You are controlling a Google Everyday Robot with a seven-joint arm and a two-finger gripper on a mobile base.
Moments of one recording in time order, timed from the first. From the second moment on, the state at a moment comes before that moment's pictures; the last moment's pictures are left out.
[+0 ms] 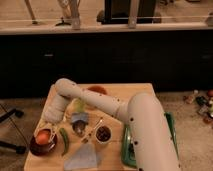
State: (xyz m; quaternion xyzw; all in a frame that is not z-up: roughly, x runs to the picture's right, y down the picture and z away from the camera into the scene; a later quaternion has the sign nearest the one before) arm -0.301 0.216 0.695 -0.29 -0.64 -0.42 0.57
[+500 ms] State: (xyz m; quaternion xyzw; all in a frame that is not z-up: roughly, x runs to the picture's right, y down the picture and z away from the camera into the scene) arm -0.296 0.214 0.697 -0.28 -0.66 -0.41 0.57
